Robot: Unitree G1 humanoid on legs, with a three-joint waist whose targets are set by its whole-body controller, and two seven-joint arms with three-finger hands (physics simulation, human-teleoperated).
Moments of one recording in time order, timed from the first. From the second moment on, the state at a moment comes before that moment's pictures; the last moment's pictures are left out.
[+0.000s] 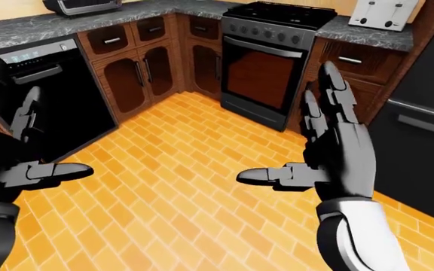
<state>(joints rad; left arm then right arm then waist) -0.21 0.24 0.40 -0.96 -0.50 0.85 0.17 -0.19 -0.34 -0.33 -1.04 0.67 0.93 -0.36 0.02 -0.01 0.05</state>
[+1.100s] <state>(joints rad) -0.21 0.24 0.40 -0.97 -0.52 0.85 0.18 -0.18 -0.35 -0.33 -1.04 0.69 0.93 -0.38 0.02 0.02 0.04</state>
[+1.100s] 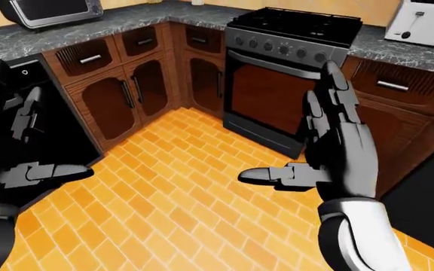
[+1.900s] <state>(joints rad) -0.20 0.22 0.37 -0.94 -0.49 0.86 0.15 -0.18 -0.30 -0.35 -1.02 0.60 0.92 -0.33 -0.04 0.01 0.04</state>
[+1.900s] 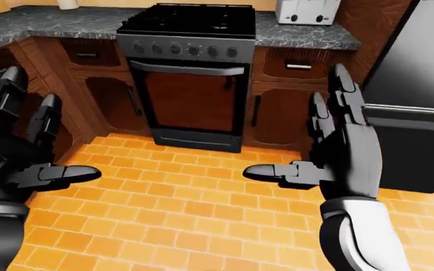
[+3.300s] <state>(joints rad) -0.19 0.22 0.38 -0.95 -0.49 0.86 0.15 -0.18 -0.28 -0.35 -1.02 0.57 0.95 -0.33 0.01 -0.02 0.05</state>
